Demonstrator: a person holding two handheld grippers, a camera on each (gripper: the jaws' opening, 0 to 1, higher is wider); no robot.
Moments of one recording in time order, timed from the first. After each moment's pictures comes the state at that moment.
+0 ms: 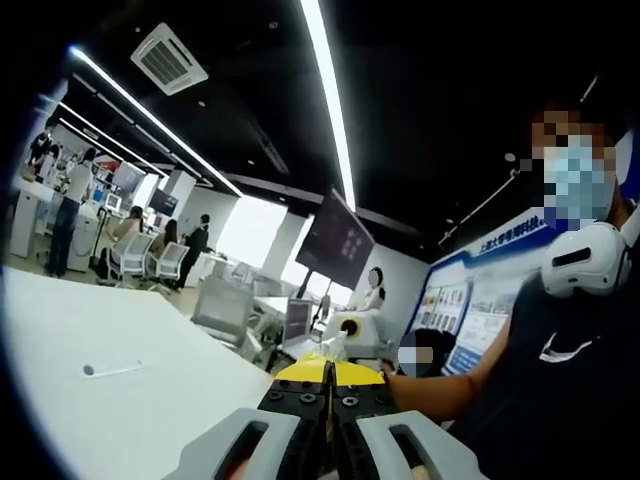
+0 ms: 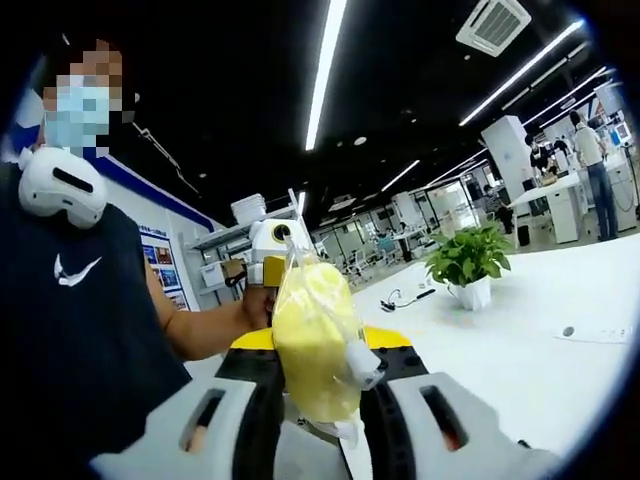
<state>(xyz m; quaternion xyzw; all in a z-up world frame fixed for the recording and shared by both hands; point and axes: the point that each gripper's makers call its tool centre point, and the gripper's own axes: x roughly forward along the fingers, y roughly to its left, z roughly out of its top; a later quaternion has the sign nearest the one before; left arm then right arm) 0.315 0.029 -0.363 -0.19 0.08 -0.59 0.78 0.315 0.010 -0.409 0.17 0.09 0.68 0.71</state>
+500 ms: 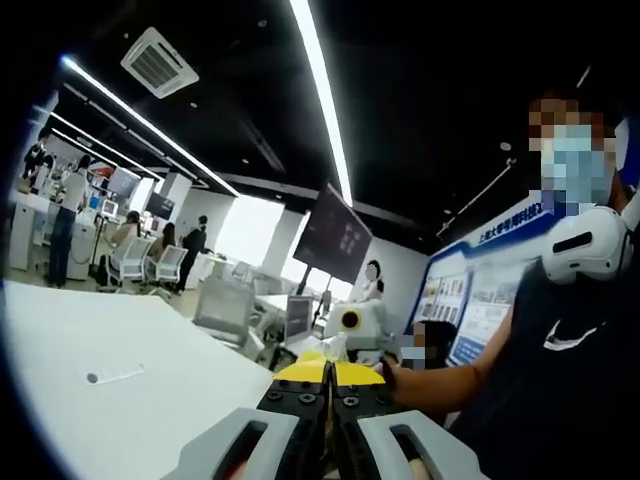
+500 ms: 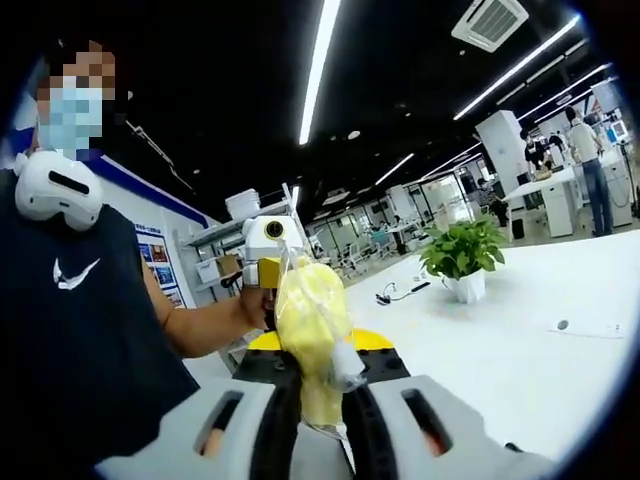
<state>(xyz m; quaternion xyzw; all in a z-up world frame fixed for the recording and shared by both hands) 0.310 0.025 -0.368 -0.17 0.07 -0.59 0.79 0.315 0.006 -0.412 0.16 0.11 0.67 0.72</state>
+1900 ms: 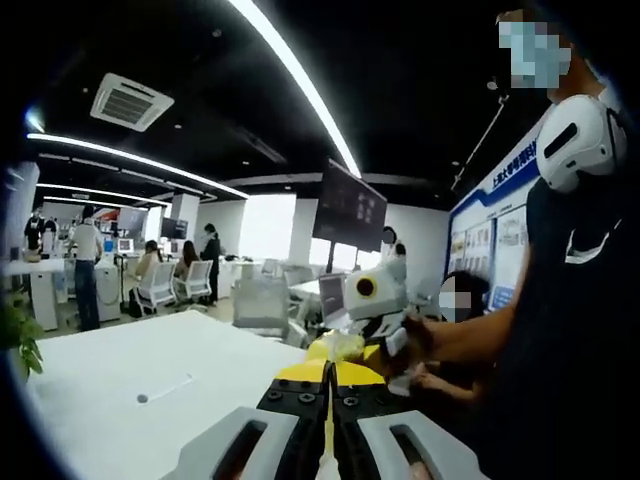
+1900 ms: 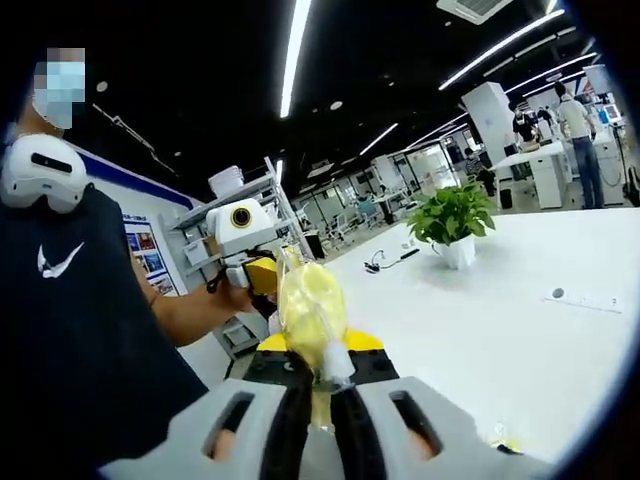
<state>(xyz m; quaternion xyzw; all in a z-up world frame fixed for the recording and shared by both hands) 0.310 0.038 -0.404 -0.05 0.05 -0.55 0.83 0.317 0.020 -0.448 0.13 0.16 0.65 0.73</state>
